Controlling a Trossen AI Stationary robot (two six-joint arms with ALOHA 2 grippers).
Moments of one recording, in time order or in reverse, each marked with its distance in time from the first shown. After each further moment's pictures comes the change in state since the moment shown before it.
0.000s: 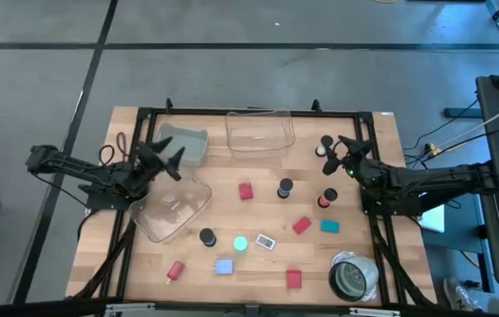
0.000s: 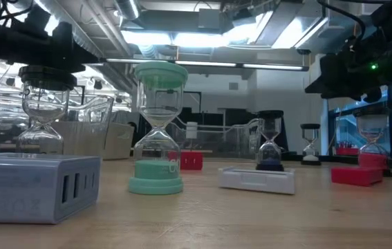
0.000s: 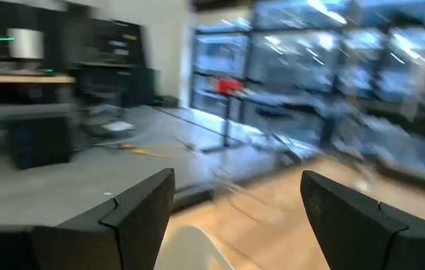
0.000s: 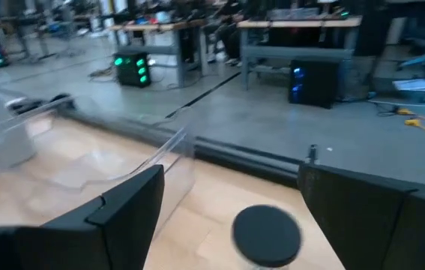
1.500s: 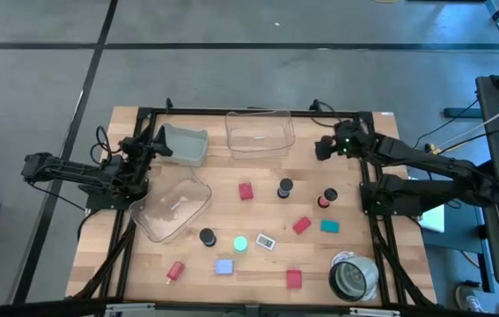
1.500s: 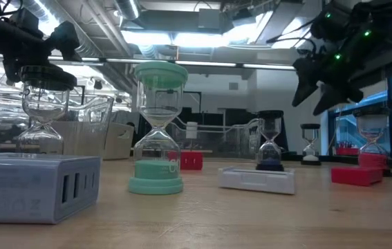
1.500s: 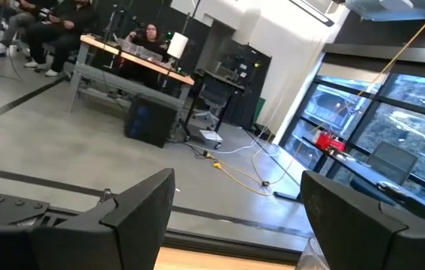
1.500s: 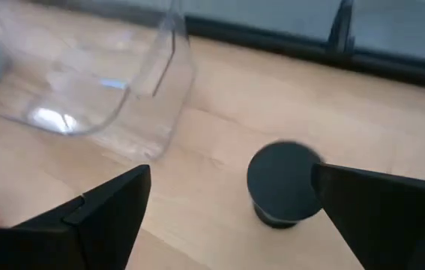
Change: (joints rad) left arm 0.124 0.002 0.011 0.173 -0.290 -0.100; right arm -0.457 0.415 0.484 -0.675 -0.695 0.318
